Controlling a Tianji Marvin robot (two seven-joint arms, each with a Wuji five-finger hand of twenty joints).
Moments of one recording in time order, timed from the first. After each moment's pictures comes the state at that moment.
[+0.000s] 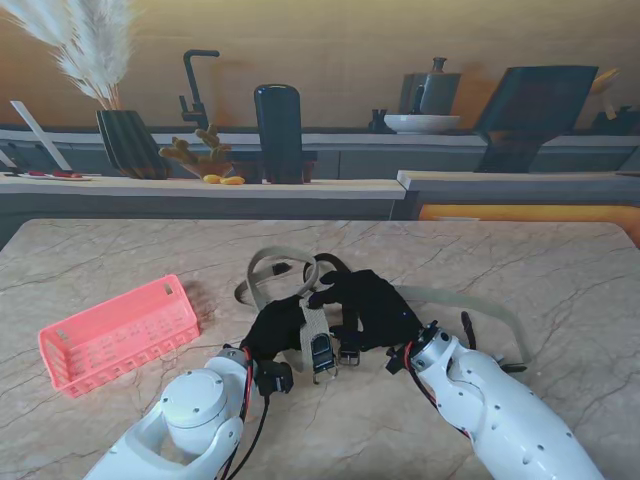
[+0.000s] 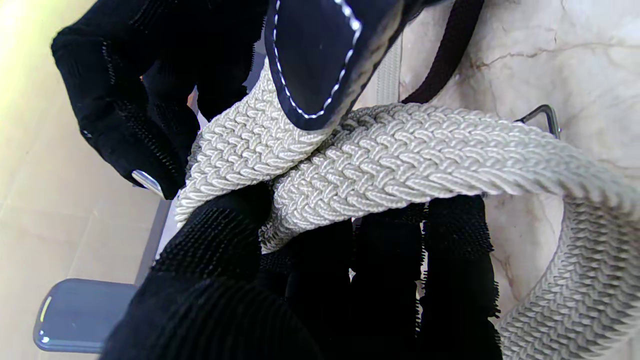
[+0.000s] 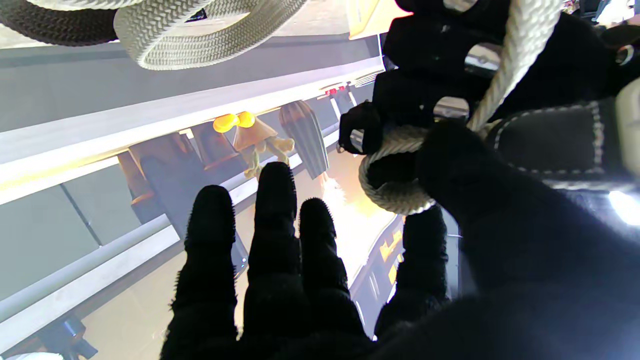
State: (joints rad) left arm 1.61 -1.26 -1.06 -1.73 -0.44 0.21 0.19; right arm -1.41 -1.11 1.03 -1.33 -0.98 -0.64 -0.56; left_hand 1.08 -0.25 0.25 -0.10 0.68 0.20 0.92 0.56 1.15 0.14 0.83 0.71 1.02 0.26 1.07 0.71 0.49 0.35 1.35 0.64; right_hand 0.57 -0.63 0.94 -0.09 0.26 -0.43 0.78 0.52 0.40 0.09 0.59 0.35 0.59 0.03 0.54 0.58 0.31 0.15 0.78 0.67
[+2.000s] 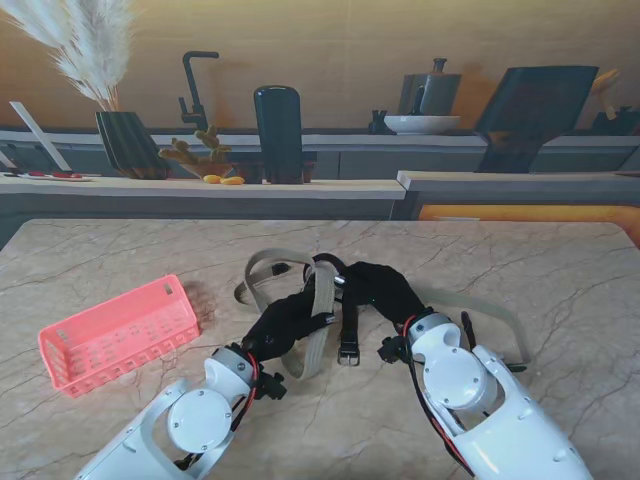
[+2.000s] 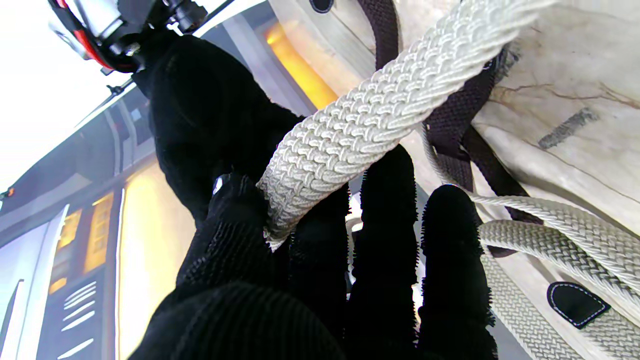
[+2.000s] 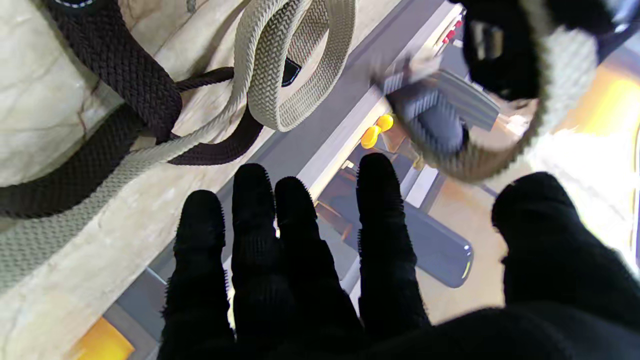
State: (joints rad) left arm 1.53 -1.18 -0.98 -1.58 0.26 -0.20 0.15; right arm -1.50 -1.17 1.13 -1.58 -0.25 -0.01 -0.07; left_hand 1.20 -0.09 -0.03 -0.09 0.55 0.09 0.91 0.74 1.00 0.12 0.81 0.84 0.85 0.26 0.90 0.78 0.34 0.32 1.20 0.60; right_hand 0.40 -0.29 0.42 -0.08 0.68 -0.05 0.59 0.58 0.62 0.25 0.54 0.36 0.57 0.19 0.56 0.58 0.26 0.23 0.81 0.64
